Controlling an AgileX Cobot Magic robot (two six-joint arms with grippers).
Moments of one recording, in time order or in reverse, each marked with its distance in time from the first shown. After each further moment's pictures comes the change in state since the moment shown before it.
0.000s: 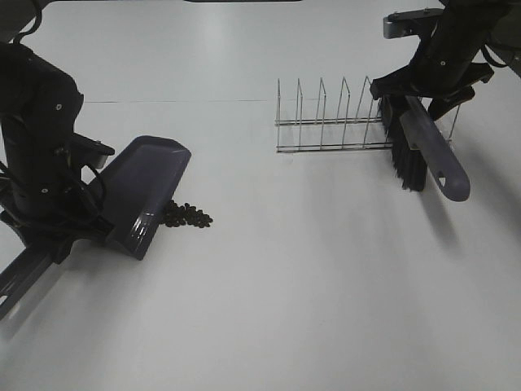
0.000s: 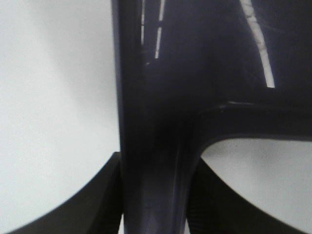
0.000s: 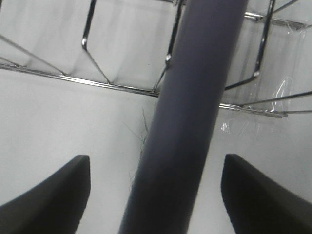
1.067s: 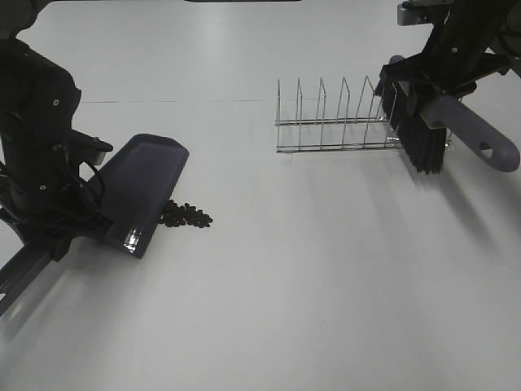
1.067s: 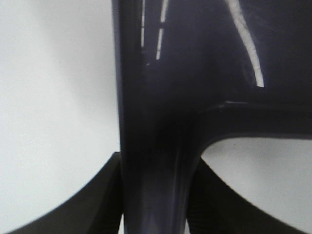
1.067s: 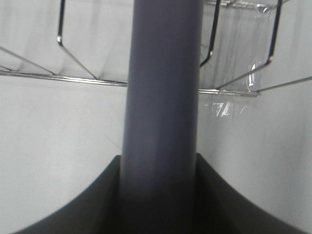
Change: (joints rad) left arm 0.000 -0.014 -0.001 -0.004 0.012 -0.003; right arm -0.009 -0.065 0.000 -0.032 0.049 0.093
